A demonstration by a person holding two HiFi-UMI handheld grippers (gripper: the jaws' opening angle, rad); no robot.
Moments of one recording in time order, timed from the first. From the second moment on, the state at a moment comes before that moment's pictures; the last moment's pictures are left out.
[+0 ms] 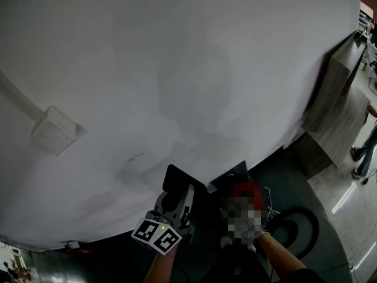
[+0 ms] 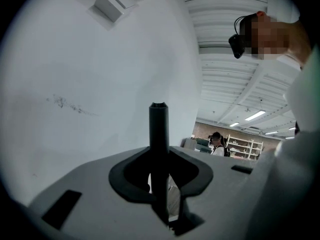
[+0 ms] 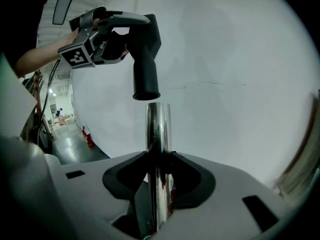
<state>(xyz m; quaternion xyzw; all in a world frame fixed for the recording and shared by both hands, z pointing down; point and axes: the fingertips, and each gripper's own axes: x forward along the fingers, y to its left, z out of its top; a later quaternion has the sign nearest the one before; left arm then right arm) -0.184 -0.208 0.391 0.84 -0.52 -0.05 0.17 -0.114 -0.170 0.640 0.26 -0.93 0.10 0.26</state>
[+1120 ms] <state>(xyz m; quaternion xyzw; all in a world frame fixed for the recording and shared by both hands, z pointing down) -0.129 -0.203 0.391 0.86 -0.50 0.00 0.10 -0.102 -0.173 0.635 0.26 -0.93 0.10 0.25</state>
